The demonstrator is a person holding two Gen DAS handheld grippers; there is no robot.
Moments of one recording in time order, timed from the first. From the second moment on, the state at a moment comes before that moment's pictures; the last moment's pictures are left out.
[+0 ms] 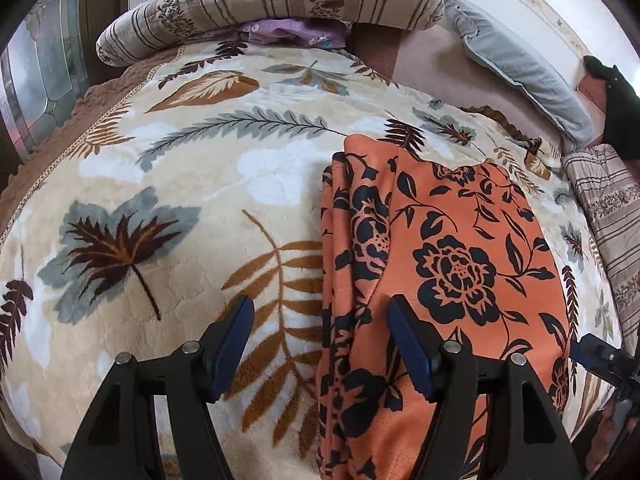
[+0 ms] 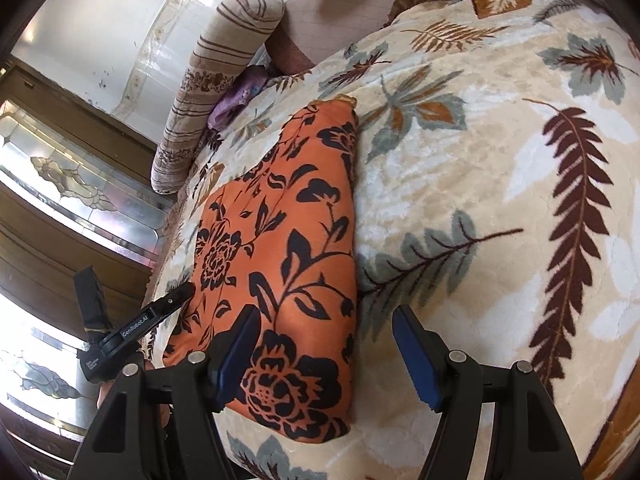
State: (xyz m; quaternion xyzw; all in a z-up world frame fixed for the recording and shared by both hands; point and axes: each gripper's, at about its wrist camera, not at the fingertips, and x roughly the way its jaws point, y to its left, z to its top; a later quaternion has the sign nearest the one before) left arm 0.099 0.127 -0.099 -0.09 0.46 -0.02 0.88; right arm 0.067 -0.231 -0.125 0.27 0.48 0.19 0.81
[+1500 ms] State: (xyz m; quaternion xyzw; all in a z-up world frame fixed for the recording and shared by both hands) left arm 0.116 0.101 -0.110 -0.13 0.49 -0.11 0.85; right arm 0.137 -0.181 -0.116 0.21 0.47 0.25 0.82
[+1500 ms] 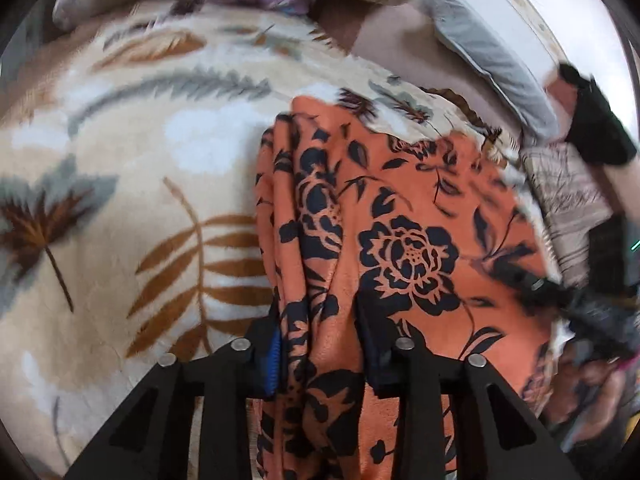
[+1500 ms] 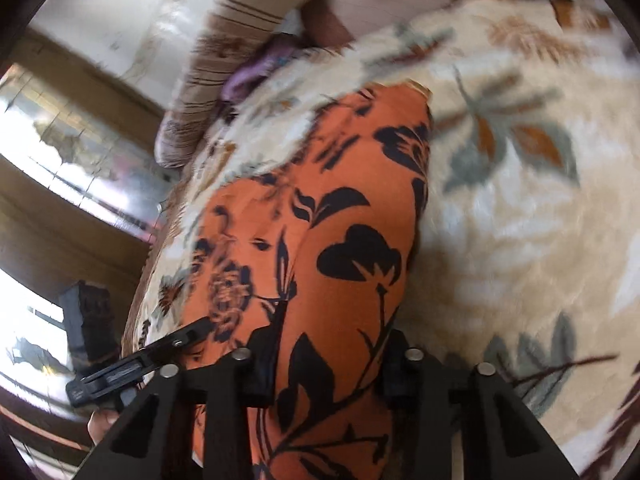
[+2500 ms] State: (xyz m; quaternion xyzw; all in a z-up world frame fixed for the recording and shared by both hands) left arm 0.119 -0.017 -0.104 -0.02 0.51 -0.09 0.86; right arm 0.123 -0.275 -0.112 0.24 0.44 0.15 0.85
